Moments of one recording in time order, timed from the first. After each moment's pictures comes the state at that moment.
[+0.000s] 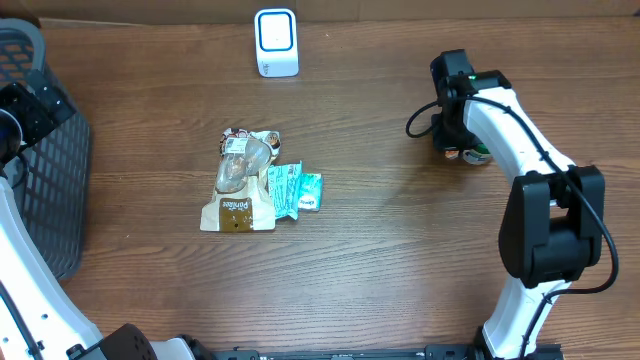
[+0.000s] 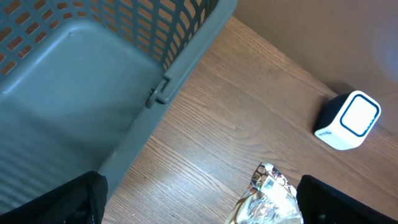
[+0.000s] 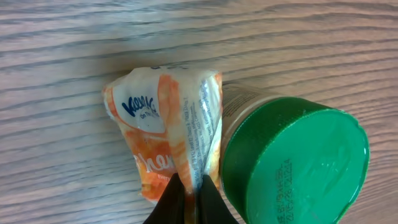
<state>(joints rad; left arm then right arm) 0.55 1.53 1.84 -1.15 0.18 -0.20 0.14 2.03 1.58 -1.00 0.34 0.15</state>
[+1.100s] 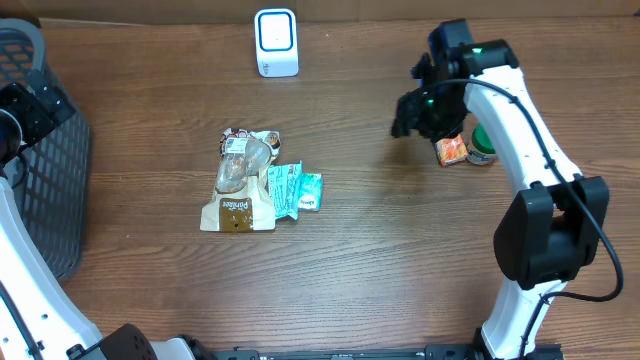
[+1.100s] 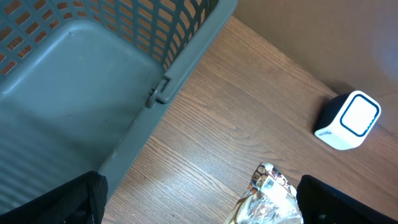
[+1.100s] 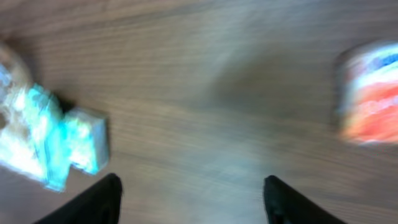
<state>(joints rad) 0.55 1.53 1.84 -1.15 0.18 -0.20 0.20 2.03 1.83 -1.25 -0.26 0.17</state>
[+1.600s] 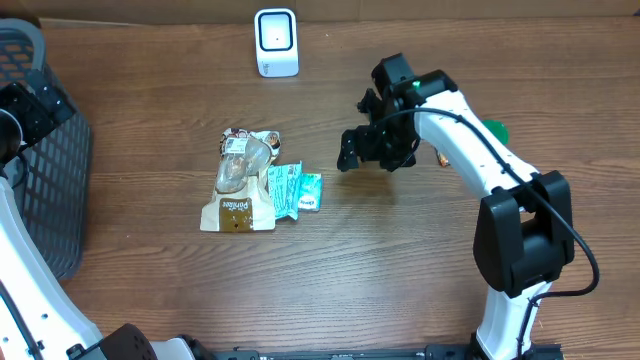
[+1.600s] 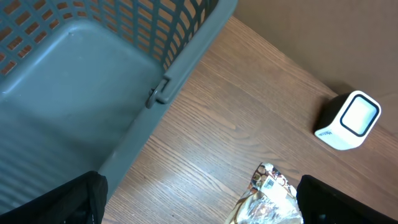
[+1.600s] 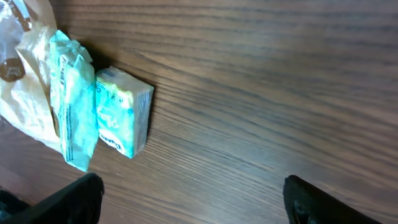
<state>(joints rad) 0.55 1.53 1.84 -1.15 0.18 -0.20 0.37 2.03 1.65 -1.10 -0.36 0.22</state>
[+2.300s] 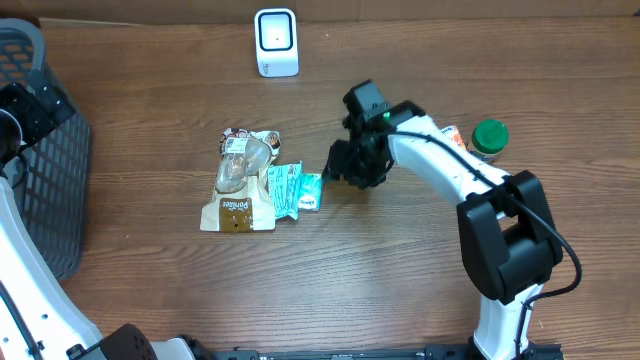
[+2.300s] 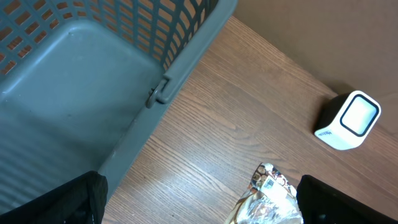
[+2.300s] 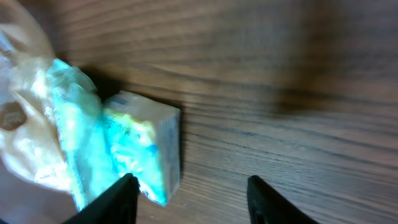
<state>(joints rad) 0.55 1.53 1.84 -1.15 0.18 -0.20 0.48 2.03 1.46 -0.81 -0.36 0.58</state>
